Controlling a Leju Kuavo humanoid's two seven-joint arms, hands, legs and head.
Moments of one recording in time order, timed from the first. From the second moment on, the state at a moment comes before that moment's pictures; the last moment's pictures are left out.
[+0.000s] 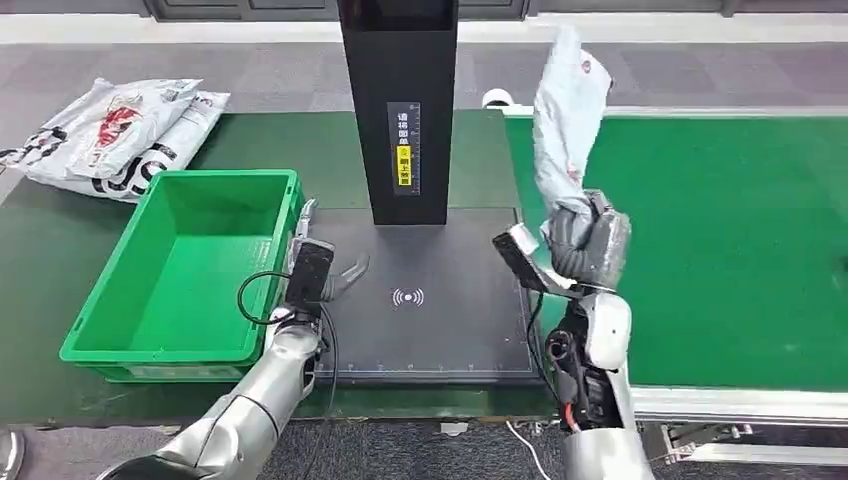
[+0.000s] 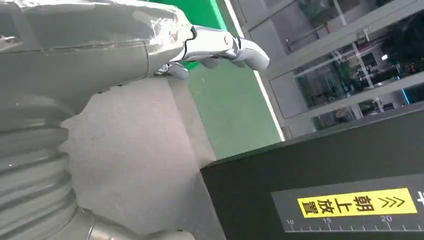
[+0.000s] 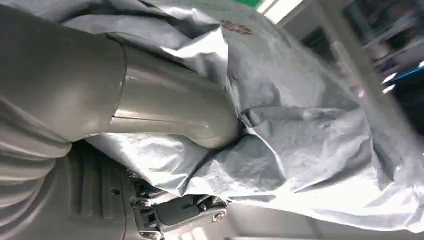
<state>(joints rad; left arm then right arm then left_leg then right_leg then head) -0.65 -0.24 -0.08 -0.42 -0.30 0.45 -0.70 -0.41 0.33 -0.17 -1.02 1.43 -0.70 -0.19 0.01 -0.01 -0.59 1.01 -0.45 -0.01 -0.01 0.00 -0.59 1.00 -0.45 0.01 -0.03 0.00</state>
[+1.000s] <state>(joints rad) -0.65 -0.23 -0.07 -0.47 -0.25 0.41 -0.70 -0.46 0.37 0.13 -0.62 1.16 -0.42 -0.20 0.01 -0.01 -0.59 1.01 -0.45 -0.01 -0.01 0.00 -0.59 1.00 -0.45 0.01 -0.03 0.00</state>
